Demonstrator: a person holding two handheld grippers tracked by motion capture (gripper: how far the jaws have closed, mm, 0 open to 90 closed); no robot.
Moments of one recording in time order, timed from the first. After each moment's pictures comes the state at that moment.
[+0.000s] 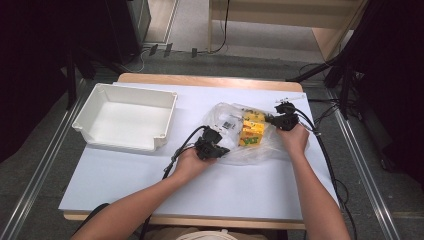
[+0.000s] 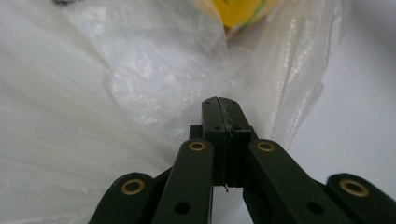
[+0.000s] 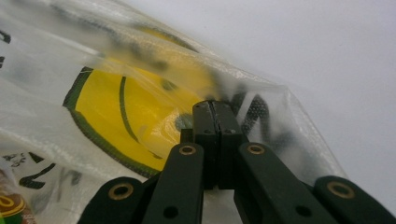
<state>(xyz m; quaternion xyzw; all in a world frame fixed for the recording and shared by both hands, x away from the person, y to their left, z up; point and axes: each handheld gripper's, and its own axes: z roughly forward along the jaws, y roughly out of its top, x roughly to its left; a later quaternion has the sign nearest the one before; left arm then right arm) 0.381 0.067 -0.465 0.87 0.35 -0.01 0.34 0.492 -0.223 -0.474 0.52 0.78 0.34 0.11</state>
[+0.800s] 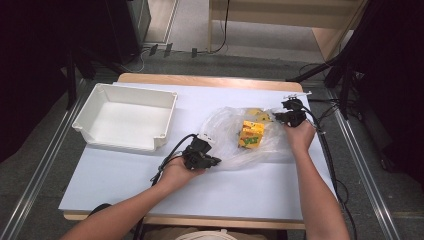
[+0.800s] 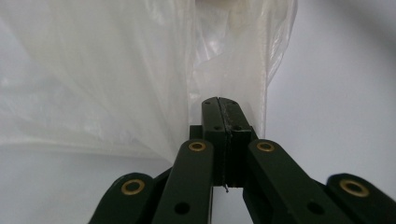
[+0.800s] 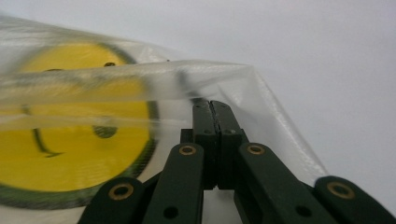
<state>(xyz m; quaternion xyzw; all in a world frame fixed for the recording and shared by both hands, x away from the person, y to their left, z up) 0.351 0.096 -0.451 0.88 0.33 -0.03 0.35 0.502 -0.243 -0.467 0.57 0.75 0.29 0.16</state>
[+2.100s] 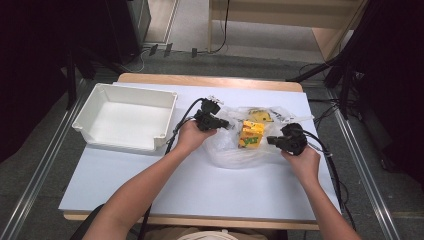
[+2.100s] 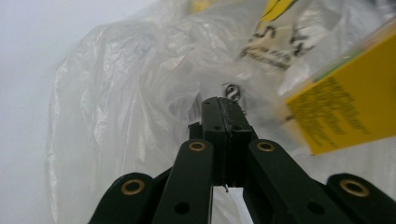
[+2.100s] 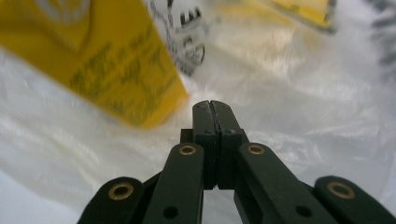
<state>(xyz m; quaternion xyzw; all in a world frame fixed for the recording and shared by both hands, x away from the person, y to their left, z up) 0.464 0.071 -0.437 0.85 0.38 0.02 0.36 0.396 -0.224 -0.453 0.47 0.80 0.35 0.09</state>
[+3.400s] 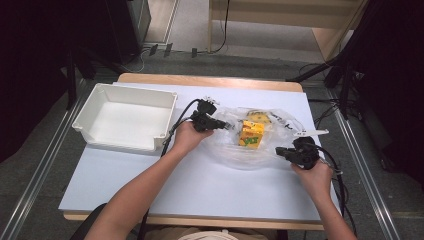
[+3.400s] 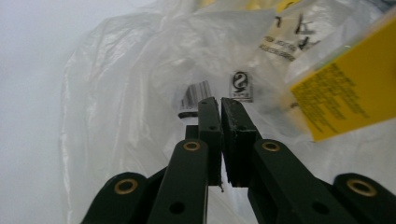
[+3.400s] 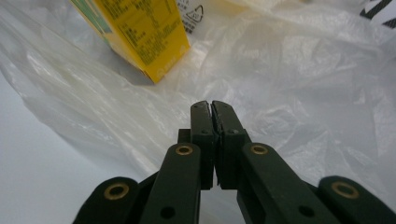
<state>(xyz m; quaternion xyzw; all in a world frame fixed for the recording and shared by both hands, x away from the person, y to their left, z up) 0.459 0.082 -0.433 0.85 0.38 0.01 0.37 0.355 -0.249 -0.455 0.48 0.79 0.36 0.09</state>
